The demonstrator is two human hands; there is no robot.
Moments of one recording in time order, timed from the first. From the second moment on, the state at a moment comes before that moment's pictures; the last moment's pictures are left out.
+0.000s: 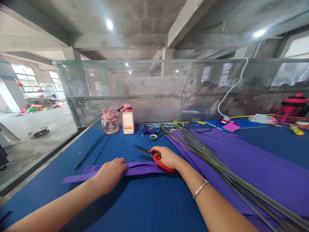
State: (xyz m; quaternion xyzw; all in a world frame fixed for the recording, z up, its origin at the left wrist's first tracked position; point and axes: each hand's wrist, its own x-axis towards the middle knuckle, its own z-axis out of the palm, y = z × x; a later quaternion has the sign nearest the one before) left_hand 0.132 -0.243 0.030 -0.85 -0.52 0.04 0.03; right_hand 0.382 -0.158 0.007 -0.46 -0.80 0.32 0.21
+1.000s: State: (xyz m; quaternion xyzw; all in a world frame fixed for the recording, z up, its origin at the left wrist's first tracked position) left_hand 0.132 -0.240 0.034 -0.84 -0.54 0.01 -0.05; right_hand 0.370 -0.167 0.012 -0.42 -0.80 0.37 0.19
